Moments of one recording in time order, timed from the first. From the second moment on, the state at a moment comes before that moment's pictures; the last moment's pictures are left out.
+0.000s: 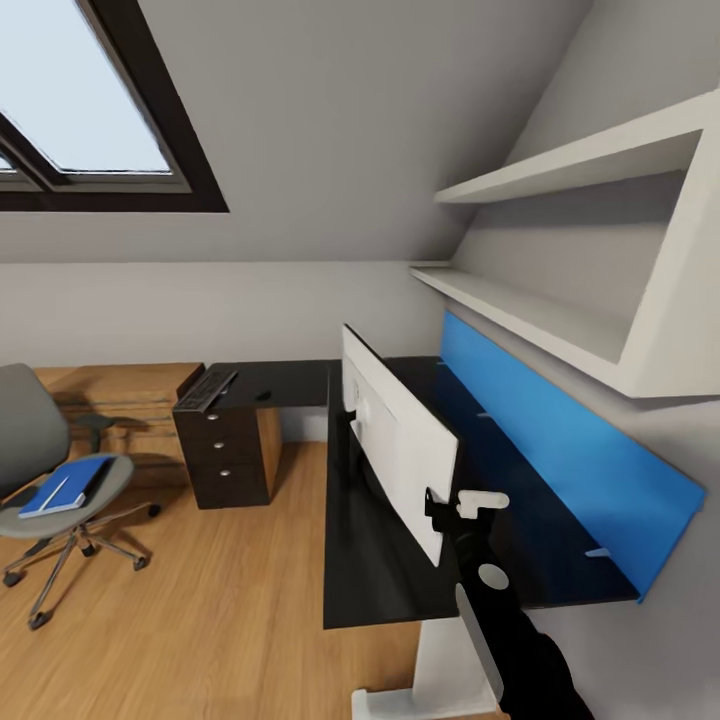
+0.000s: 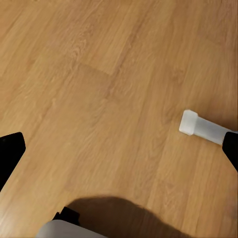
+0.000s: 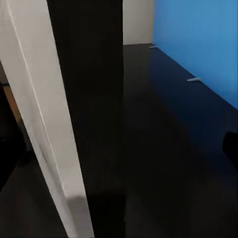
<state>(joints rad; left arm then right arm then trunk) -0.12 0.00 0.01 -0.19 0.49 -0.46 -0.07 -0.37 0.12 0.08 -1.15 0.02 0.06 -0.19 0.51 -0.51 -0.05</state>
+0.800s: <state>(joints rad) -0.12 0.00 0.01 -0.19 0.49 -0.46 -0.07 -0.37 0.12 0.08 -1.15 0.02 0.06 -0.20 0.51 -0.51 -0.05</state>
